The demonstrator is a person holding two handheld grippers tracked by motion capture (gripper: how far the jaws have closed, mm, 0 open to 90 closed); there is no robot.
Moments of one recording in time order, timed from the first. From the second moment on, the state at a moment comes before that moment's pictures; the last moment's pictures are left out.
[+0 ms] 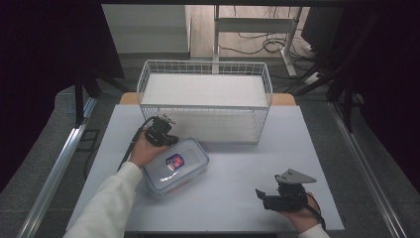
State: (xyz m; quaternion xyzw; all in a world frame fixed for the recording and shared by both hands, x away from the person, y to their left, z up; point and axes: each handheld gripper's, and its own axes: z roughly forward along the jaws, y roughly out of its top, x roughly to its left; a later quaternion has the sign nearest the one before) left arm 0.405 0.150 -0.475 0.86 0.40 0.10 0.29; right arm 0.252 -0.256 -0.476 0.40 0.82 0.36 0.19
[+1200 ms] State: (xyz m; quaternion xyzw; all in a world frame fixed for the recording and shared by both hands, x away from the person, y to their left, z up) left arm 0.308 0.222 -0.449 0.84 0.43 0.11 0.30; right arm 0.250 -0.257 -0.478 0.40 0.82 0.36 0.19
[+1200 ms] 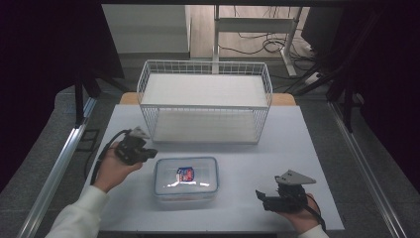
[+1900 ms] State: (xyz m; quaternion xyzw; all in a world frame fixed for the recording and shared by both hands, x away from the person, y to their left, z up) left arm 0.281 0.211 -0.506 0.85 0.45 0.04 0.27; right arm 0.249 -0.254 -0.479 0.40 0.82 0.35 0.19
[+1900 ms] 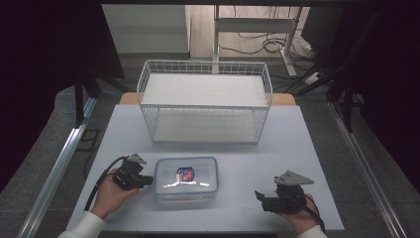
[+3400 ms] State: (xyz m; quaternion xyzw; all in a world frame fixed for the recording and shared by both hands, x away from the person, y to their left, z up) left arm 0.268 0.205 -0.494 0.79 0.47 0.08 0.38; right arm 0.249 -0.254 -0.480 0.39 0.82 0.36 0.20
